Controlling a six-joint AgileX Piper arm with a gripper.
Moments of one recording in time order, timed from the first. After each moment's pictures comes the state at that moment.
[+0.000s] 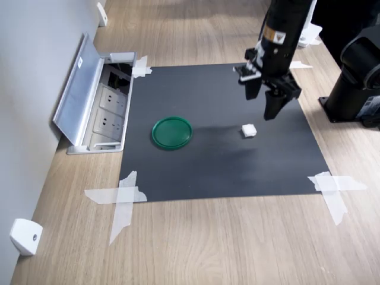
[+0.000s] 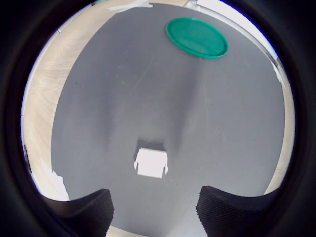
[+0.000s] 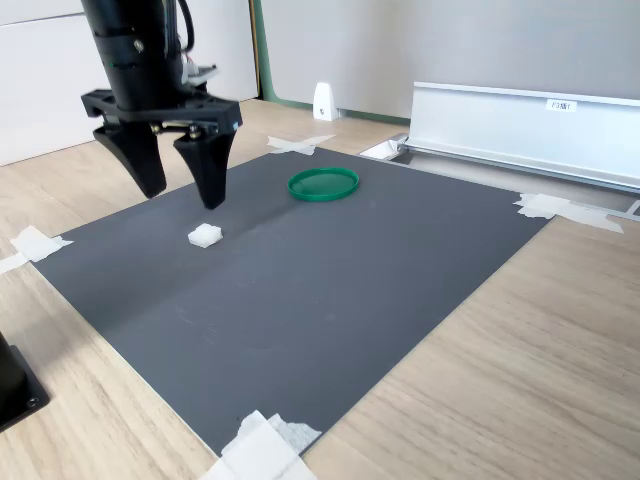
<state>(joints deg) 9.6 76.6 -41.2 1.6 47.3 -8.4</state>
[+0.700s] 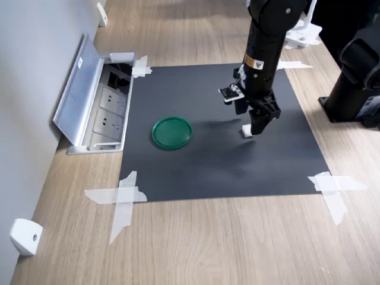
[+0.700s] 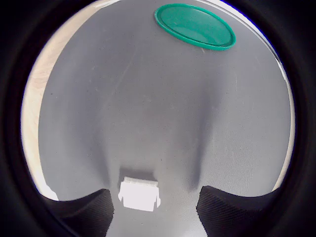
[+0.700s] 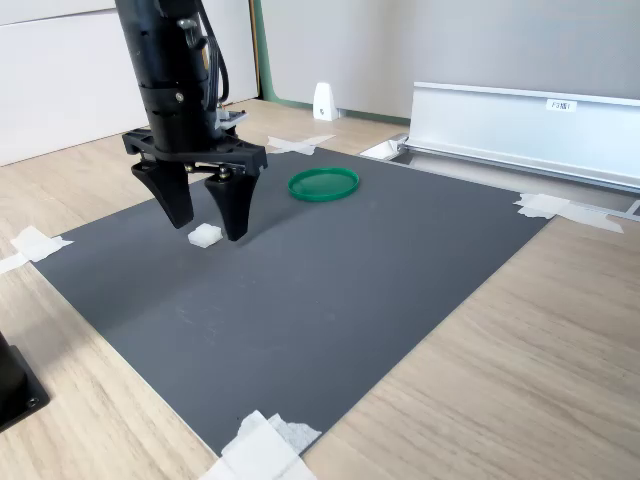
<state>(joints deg) 9.6 84.9 -41.2 1.9 39.9 -7.1</state>
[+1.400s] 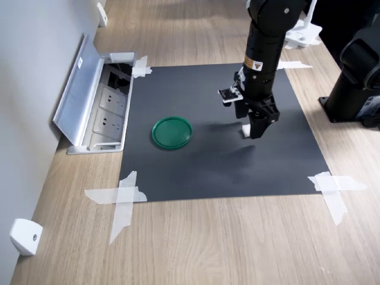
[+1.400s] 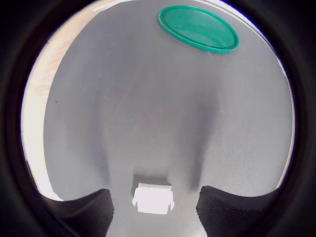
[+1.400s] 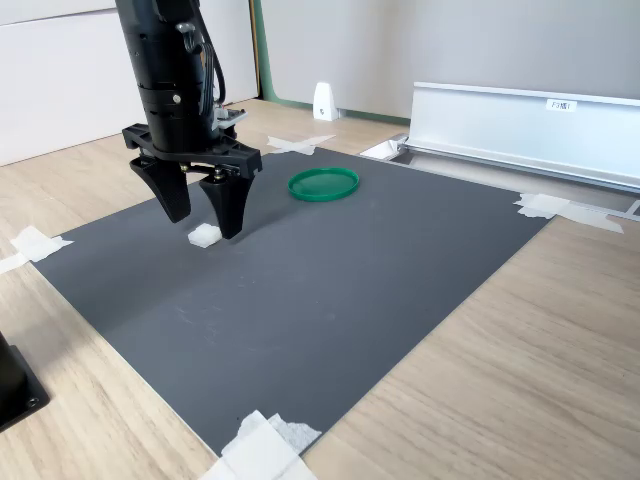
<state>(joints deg) 9.6 84.9 -41.2 5.1 39.4 -7.1</state>
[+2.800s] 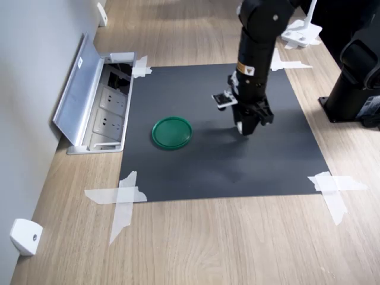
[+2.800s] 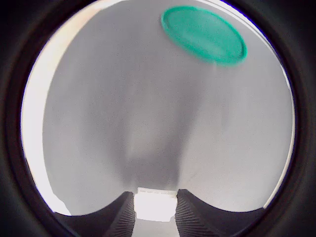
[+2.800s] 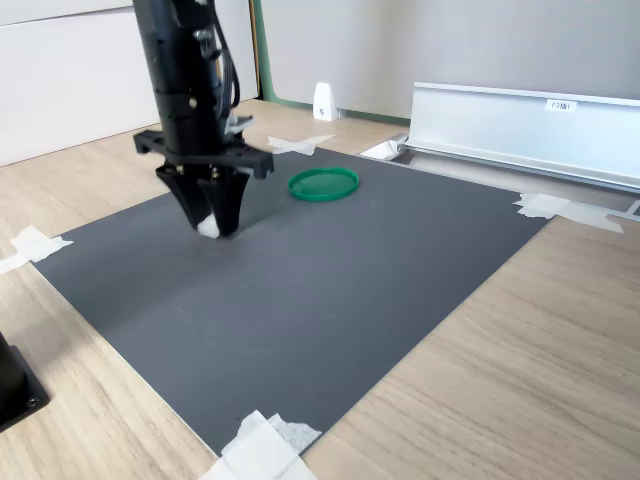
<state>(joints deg) 9.6 88.4 -48.0 3.9 42.4 -9.2</state>
